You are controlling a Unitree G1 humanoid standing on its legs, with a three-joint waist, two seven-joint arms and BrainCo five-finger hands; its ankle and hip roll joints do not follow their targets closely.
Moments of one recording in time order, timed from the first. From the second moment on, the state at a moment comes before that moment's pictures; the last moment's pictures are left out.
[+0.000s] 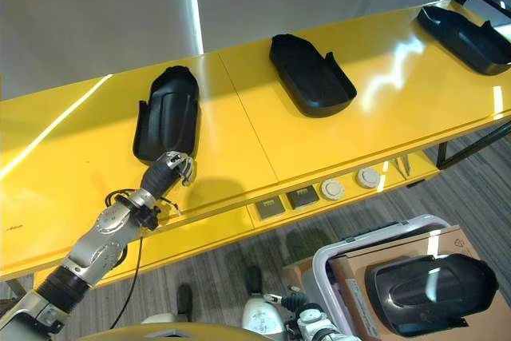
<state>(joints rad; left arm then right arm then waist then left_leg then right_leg) -0.21 0.42 -0.47 0.06 -0.66 -0.10 -0.09 -0.11 -0.22 0.27 1.29 0.05 -0.06 -0.08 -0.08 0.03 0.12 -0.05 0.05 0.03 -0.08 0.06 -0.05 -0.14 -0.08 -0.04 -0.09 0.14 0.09</state>
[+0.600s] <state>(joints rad) -0.09 0.44 -0.47 -0.32 -0.66 -0.13 -0.16 -0.11 -0.23 0.27 1.29 0.07 -0.05 -0.10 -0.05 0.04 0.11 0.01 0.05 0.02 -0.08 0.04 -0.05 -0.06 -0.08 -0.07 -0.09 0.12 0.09</state>
